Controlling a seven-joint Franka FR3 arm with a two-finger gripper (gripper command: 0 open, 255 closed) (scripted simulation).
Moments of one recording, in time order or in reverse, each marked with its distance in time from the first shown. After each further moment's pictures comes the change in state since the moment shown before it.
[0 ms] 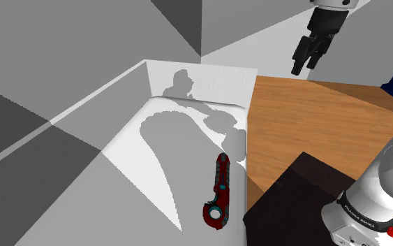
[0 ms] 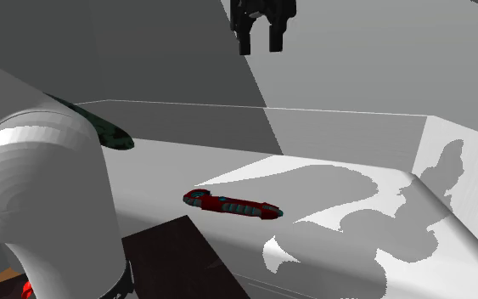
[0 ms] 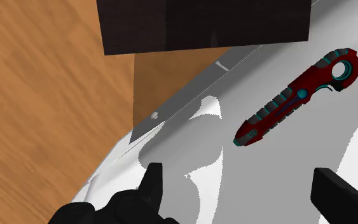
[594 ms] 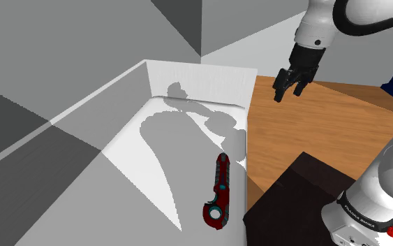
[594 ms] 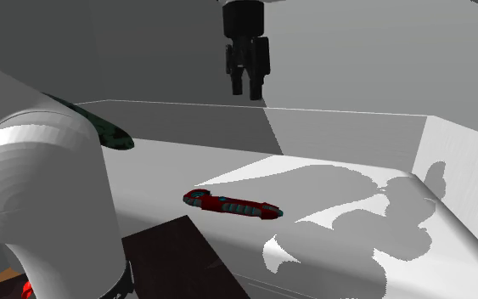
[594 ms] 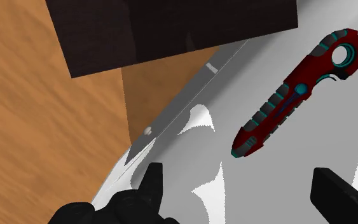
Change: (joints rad) arm -0.013 -0.028 0.105 -0.218 0.073 0.183 0.199
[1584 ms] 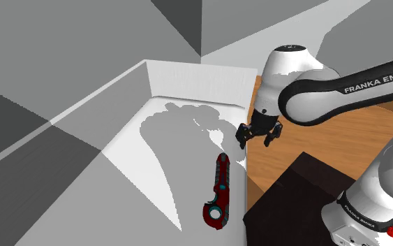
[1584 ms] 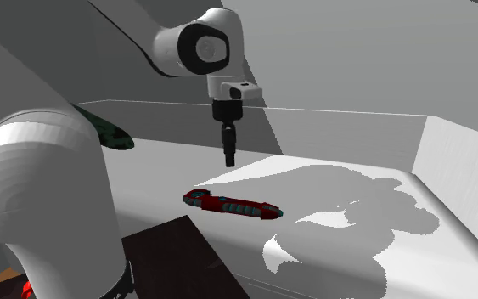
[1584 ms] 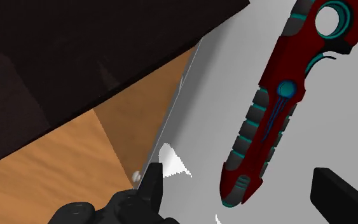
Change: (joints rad) arm 0.007 0.250 0.304 -0.257 0.192 0.508 0.455
